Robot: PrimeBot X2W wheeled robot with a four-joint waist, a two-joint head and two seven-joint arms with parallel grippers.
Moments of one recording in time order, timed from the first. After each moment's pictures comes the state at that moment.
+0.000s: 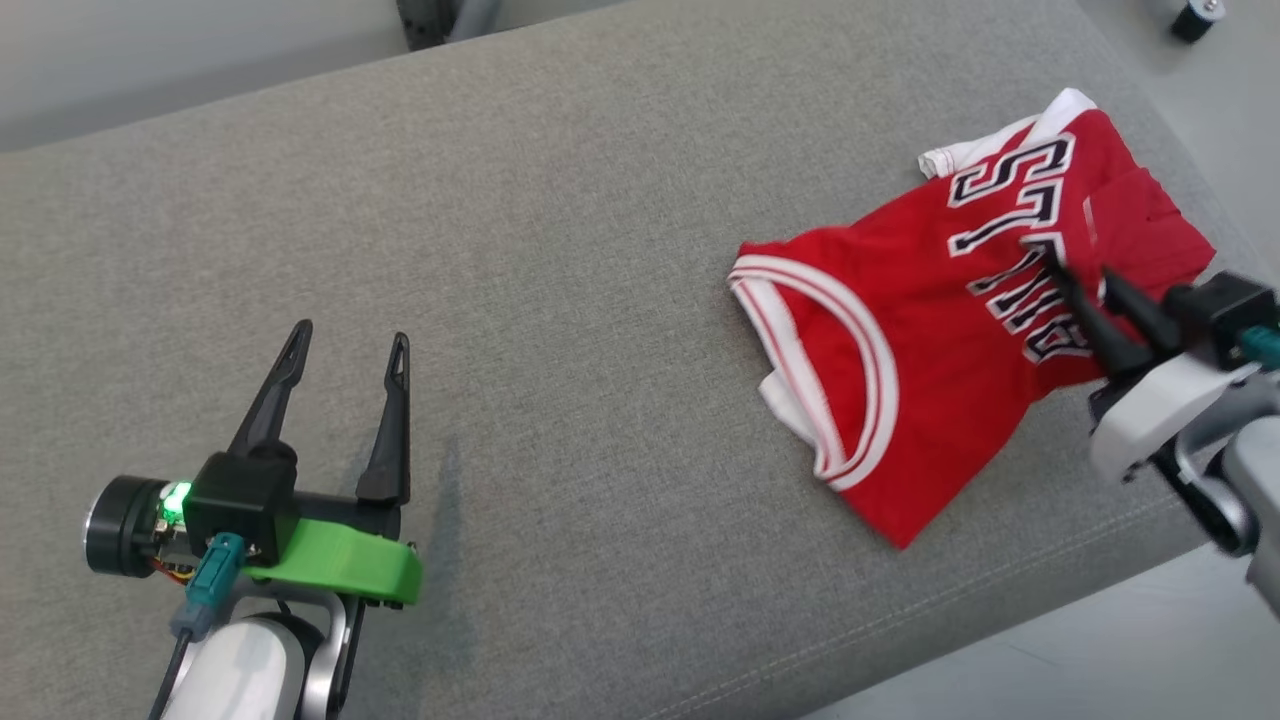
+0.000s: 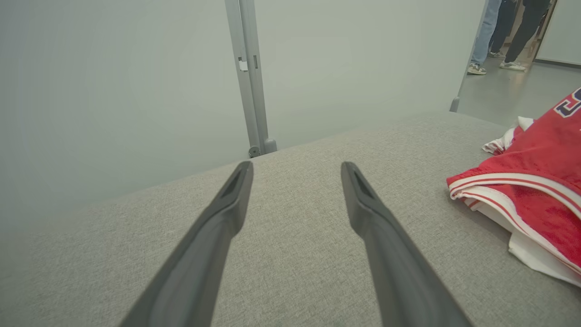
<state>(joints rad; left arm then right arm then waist) -0.17 0.26 -0.27 -0.05 -0.23 0.08 -0.11 -0.49 -0.60 0.53 0.40 0.47 0.13 -0.24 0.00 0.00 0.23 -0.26</state>
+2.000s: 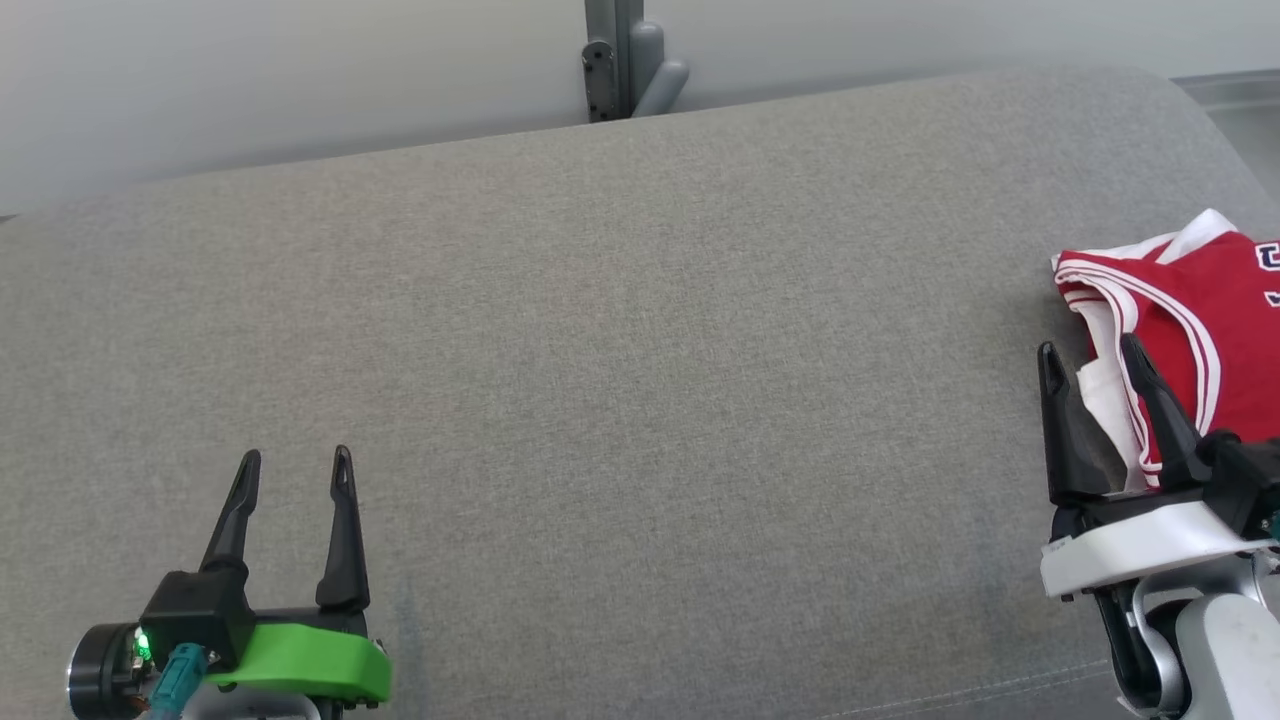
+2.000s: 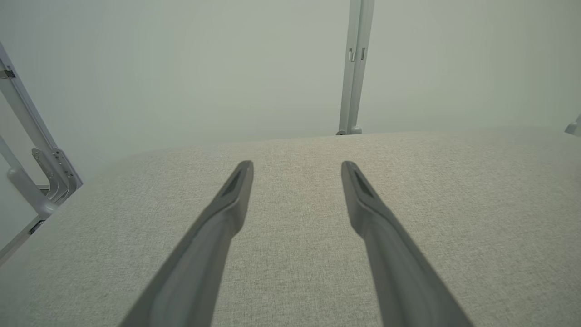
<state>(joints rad) 0.00 0.27 -0.23 -0.02 -0.32 0.17 -0.19 -0.09 -0.19 -0.01 0.04 0.25 0.13 -0.20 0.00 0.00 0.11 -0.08</state>
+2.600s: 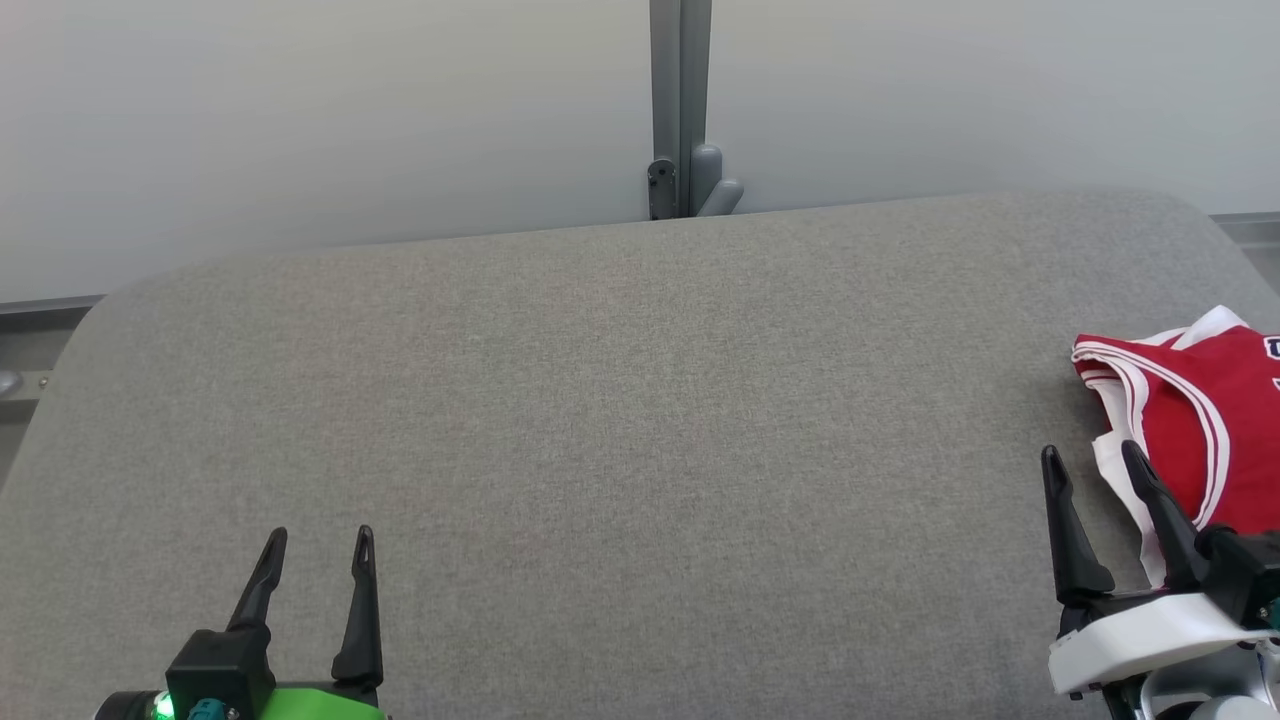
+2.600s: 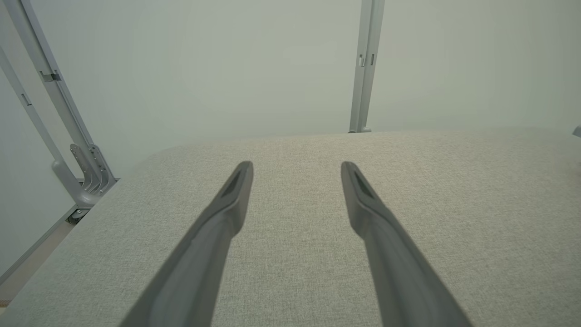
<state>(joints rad) 0.10 0.29 -0.26 -0.03 -0.34 0.16 -0.15 0.08 -0.15 -0.04 -0.03 0.23 0.13 -0.14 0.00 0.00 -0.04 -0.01</state>
